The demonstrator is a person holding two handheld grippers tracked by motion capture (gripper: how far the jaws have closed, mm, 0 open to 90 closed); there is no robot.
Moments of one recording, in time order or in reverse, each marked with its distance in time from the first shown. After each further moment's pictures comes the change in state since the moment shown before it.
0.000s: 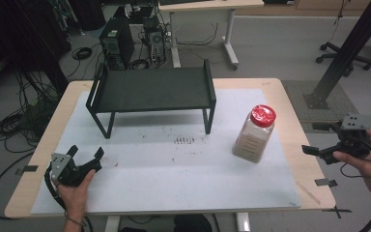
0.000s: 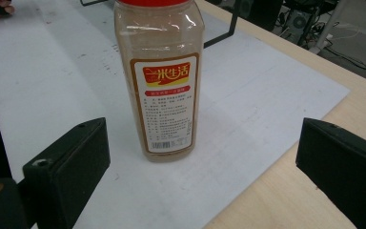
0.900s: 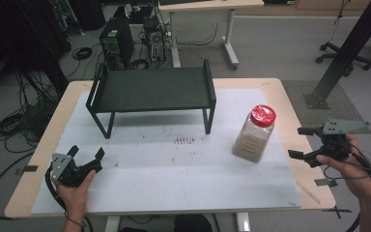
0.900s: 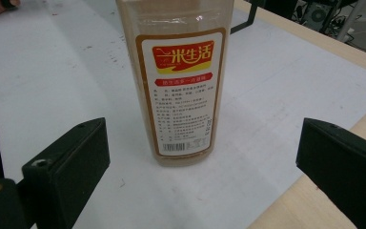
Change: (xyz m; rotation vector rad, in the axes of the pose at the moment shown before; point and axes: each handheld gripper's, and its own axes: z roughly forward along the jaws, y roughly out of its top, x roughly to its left) left arm -0.001 0.000 0.000 0.000 -0.004 0.010; right arm 0.006 -0.015 0.038 0.003 0.051 0.012
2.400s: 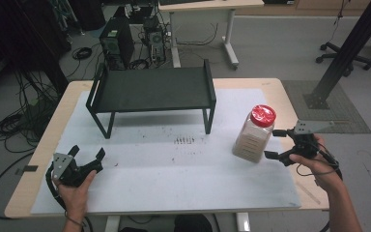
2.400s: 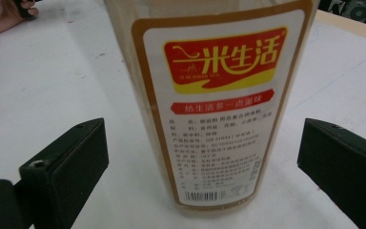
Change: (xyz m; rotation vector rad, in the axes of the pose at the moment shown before) left arm -0.001 -0.001 0.001 0.012 -0.003 0.014; right arm 0.003 -0.005 0.068 -0.028 0.101 0.030
